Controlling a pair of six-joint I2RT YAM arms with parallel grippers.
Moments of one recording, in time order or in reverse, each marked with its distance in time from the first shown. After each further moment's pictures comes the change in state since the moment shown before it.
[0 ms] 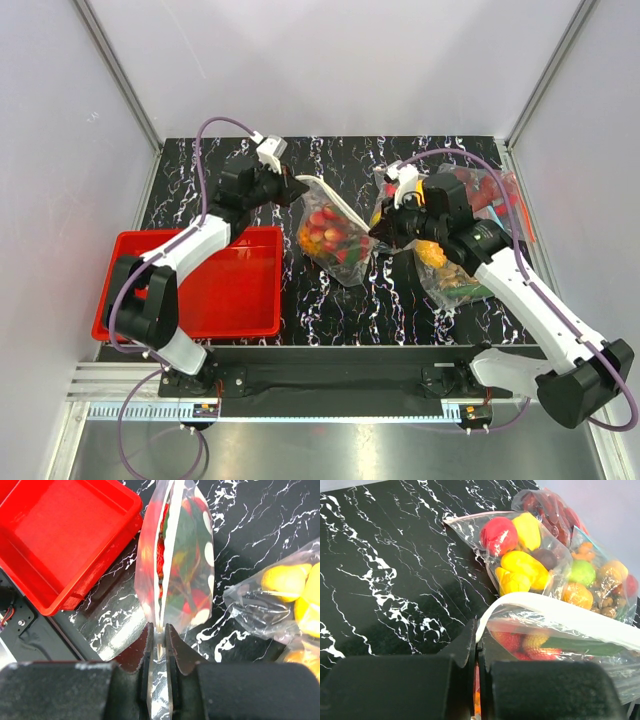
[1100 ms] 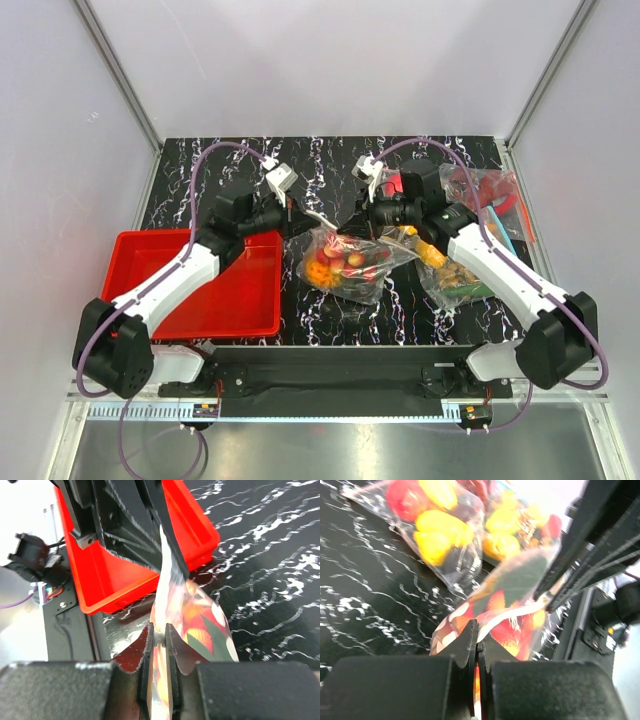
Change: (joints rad) left arm -0.107 -0.274 -0.176 -0.121 0.190 0.056; right arm -0.002 0.222 0.029 0.254 -0.422 -0.092
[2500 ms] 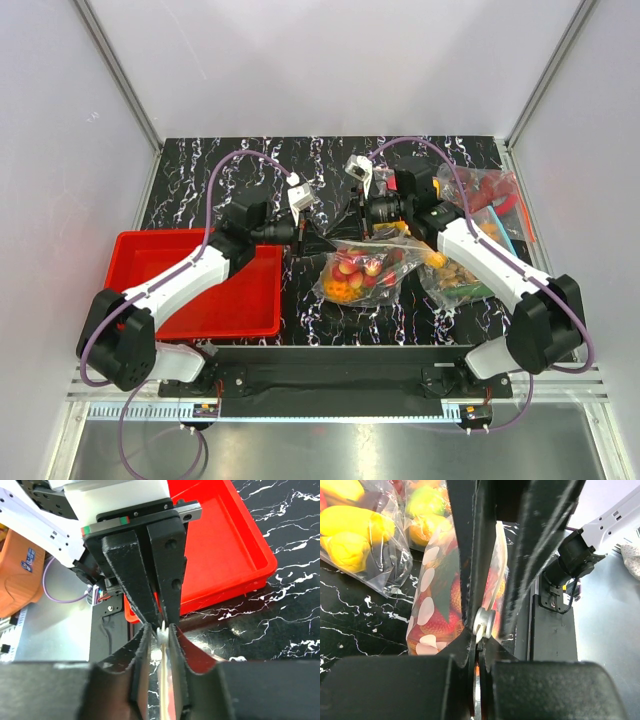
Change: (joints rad) left arm -0.083 0.047 -0.018 0.053 0.254 0.051; right arm -0.003 0.072 -0.015 0.197 -0.260 0.148
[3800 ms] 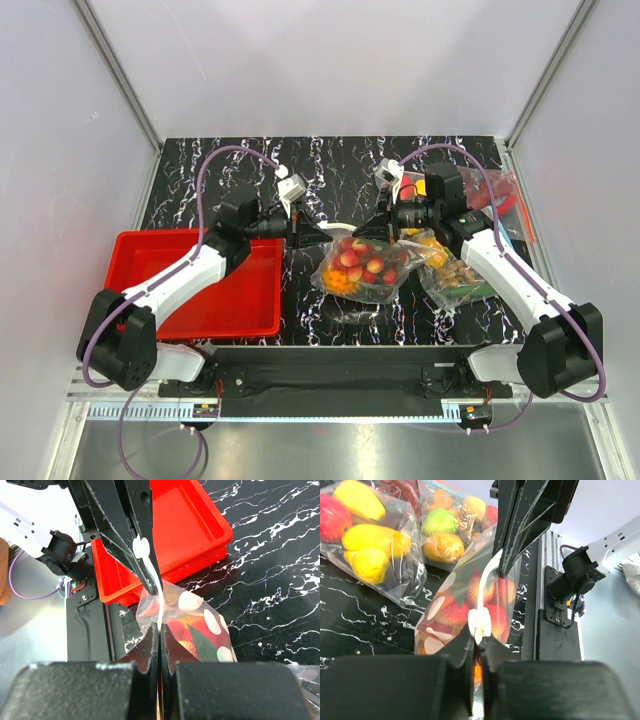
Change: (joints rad) left arm 0.051 0.001 -0.019 0.123 0.011 -0.077; right arm -0.142 -0.136 -0.095 -0.132 0.032 -0.133
